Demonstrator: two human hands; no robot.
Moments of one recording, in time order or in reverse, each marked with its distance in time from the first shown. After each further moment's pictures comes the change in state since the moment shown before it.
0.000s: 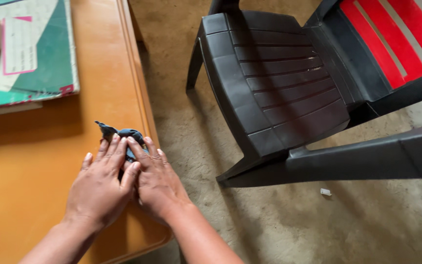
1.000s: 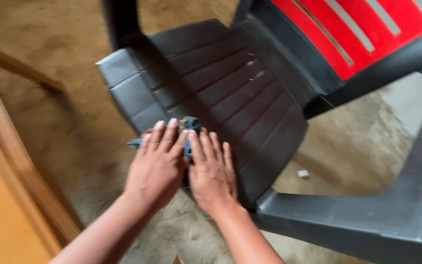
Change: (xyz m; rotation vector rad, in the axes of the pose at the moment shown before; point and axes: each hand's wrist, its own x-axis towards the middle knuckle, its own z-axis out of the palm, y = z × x) left_hand 0.258 0.191 0.084 -0.025 -0.129 0.608; right_hand 0.035 0.211 -0.154 -0.345 0.283 0.606
